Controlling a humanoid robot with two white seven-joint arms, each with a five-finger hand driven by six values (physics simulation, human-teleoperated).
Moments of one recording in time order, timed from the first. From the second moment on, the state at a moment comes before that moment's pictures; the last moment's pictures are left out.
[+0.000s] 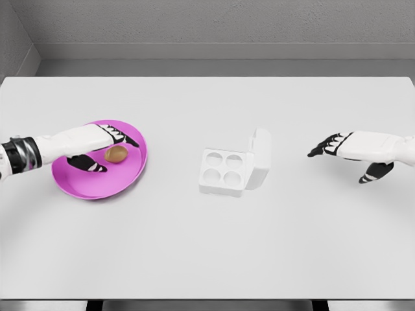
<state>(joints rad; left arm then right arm) -0.44 0.66 -0.36 -1.32 -0.43 -0.61 -0.61 -0.55 -0.99 0.62 -1.42 0.28 -0.61 0.61</state>
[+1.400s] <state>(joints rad) -0.44 0.63 -0.36 -1.30 -0.45 -0.61 -0.61 -0.55 -0.99 0.62 -1.43 0.28 -0.61 0.61</state>
